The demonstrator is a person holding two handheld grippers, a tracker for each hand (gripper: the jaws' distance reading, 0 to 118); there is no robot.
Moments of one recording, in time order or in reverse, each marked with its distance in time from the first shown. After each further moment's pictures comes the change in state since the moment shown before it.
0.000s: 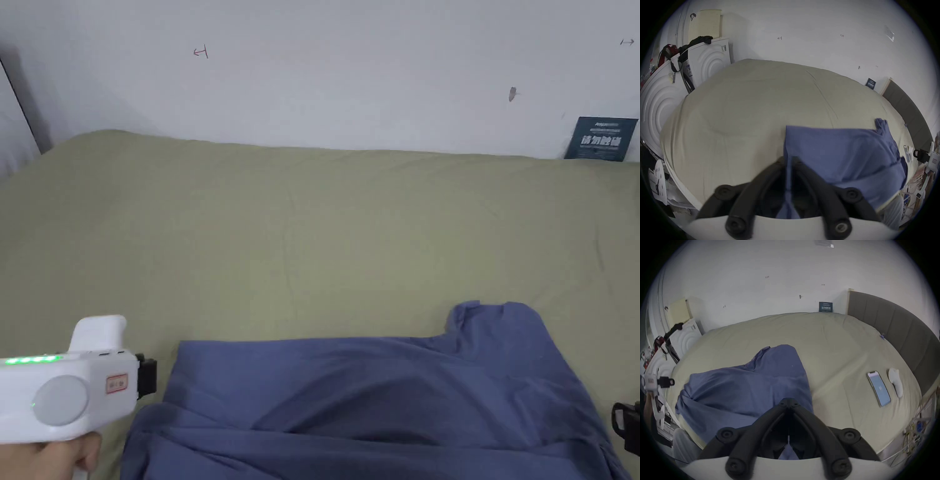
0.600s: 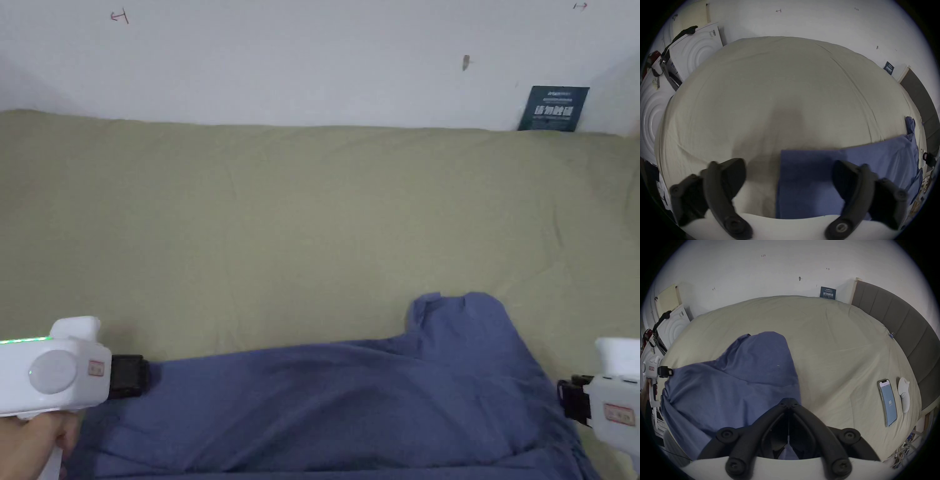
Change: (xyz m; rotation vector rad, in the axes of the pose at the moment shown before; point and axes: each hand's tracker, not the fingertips) left arm 0.031 0.037 -0.124 -0.204 0.070 -0.054; right arm 0.029 0.024 -0.106 -0.156 -0.077 0.046
